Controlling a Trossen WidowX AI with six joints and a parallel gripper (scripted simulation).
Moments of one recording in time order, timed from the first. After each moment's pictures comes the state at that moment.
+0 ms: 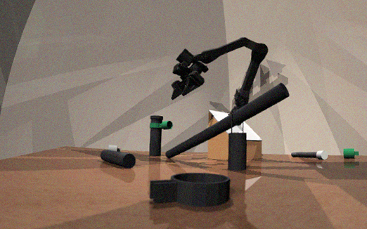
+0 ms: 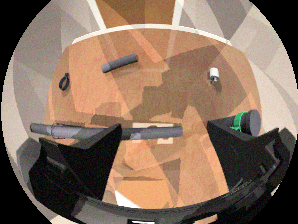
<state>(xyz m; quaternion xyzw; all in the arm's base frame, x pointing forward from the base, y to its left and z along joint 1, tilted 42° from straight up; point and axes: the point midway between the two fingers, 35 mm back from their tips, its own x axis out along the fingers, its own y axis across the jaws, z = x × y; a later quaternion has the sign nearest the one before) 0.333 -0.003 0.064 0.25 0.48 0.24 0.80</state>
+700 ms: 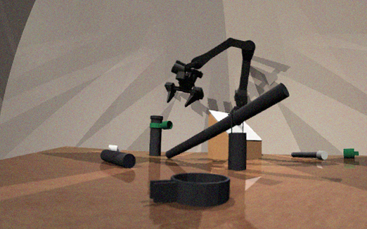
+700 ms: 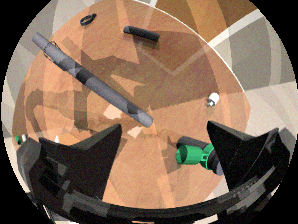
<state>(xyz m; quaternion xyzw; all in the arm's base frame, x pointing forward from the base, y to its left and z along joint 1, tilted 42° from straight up) 0.317 -0.031 0.018 0.00 0.38 0.41 0.83</state>
